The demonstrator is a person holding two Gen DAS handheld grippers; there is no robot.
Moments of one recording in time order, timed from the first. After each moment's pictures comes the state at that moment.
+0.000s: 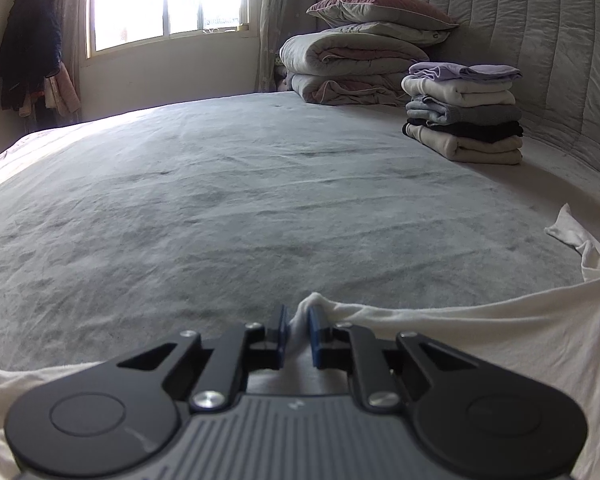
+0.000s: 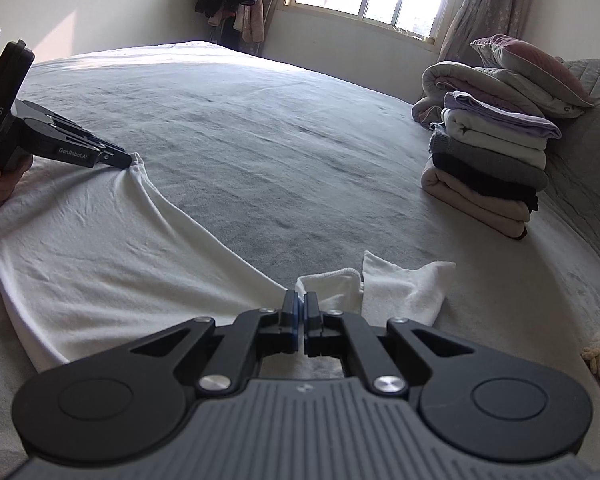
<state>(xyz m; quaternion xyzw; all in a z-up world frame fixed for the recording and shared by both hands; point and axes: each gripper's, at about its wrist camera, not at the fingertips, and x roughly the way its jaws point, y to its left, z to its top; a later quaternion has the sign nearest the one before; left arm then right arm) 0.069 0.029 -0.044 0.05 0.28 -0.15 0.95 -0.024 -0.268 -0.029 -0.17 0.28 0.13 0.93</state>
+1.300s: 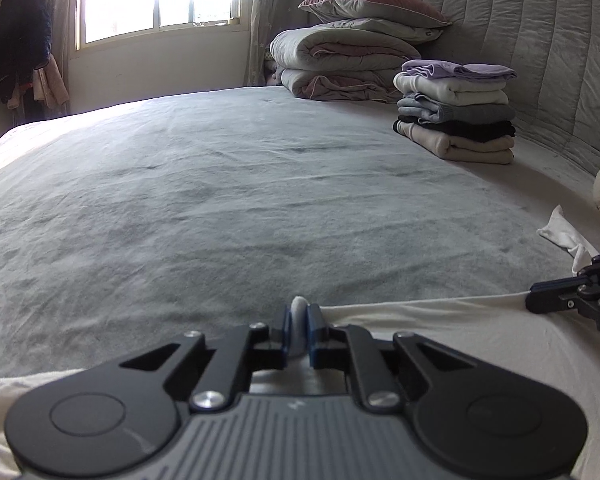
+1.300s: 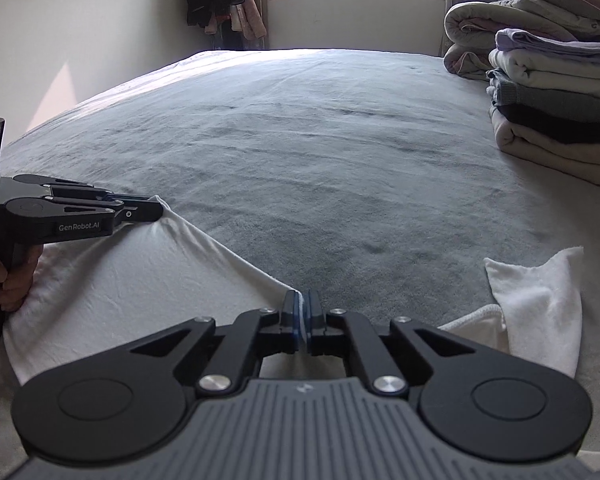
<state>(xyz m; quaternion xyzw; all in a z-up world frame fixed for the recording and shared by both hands) 0.075 0.030 -0.044 0.04 0.29 -0.17 0.94 0.029 -0.227 -0.035 -0.03 0.32 0.18 0.93</state>
